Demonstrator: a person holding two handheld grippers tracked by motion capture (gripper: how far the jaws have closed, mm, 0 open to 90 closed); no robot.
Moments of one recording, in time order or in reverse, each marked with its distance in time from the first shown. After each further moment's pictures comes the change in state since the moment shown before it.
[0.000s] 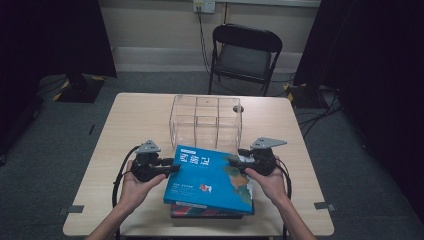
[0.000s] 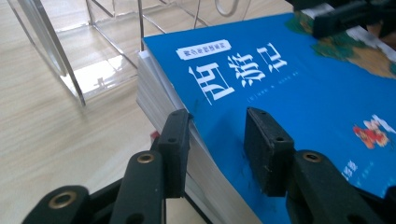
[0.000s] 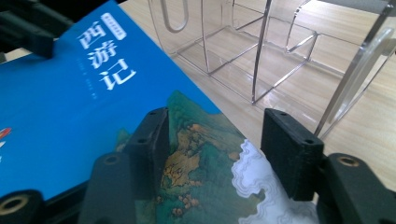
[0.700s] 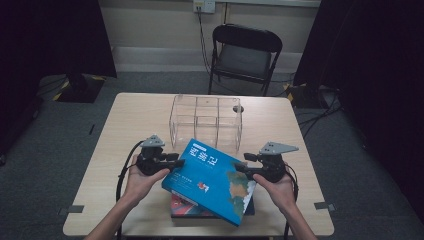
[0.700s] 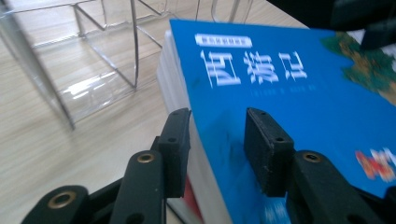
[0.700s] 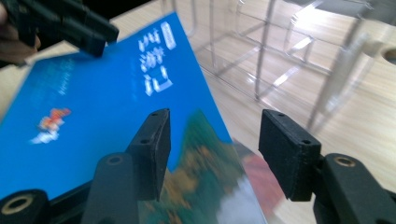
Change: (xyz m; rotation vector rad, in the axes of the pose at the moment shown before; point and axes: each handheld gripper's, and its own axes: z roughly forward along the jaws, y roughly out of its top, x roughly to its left) left arm 0.007 0.001 0.000 -0.005 -0.043 -0.010; right arm 0.012 0.001 -0.030 -0.025 0.006 0.002
